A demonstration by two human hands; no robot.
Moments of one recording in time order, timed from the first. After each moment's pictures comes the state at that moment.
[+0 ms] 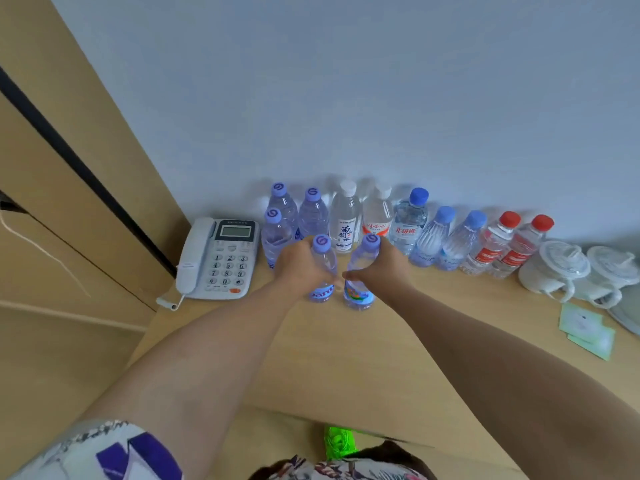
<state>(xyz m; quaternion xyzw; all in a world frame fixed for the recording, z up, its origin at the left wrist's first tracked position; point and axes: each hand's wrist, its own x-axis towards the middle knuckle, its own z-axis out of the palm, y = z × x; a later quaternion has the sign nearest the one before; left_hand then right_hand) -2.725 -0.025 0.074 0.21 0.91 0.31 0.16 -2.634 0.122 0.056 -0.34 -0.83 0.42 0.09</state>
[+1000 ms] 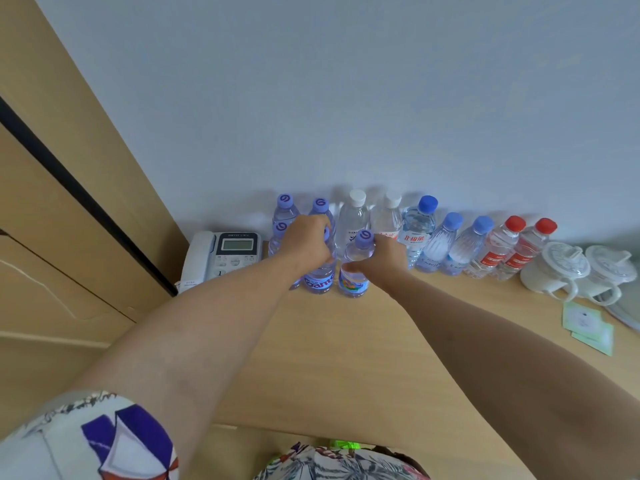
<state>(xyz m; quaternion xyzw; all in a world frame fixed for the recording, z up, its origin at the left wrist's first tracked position) -2.793 -0.008 0.094 0.34 0.91 0.23 0.08 -2.677 0.113 0.075 -0.38 -0.84 0.39 0.06</state>
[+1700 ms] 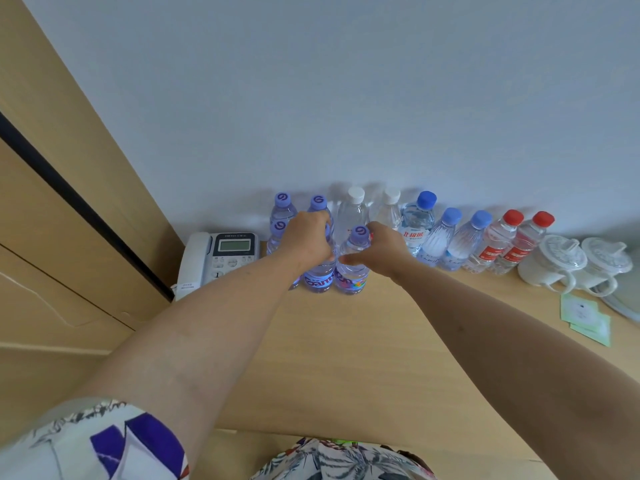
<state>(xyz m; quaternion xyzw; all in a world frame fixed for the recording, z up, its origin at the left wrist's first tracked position) -2.798 -0.007 0.092 0.38 0.89 0.23 0.07 -2.683 0.119 0.087 -0.35 -0.86 0.38 0.04</state>
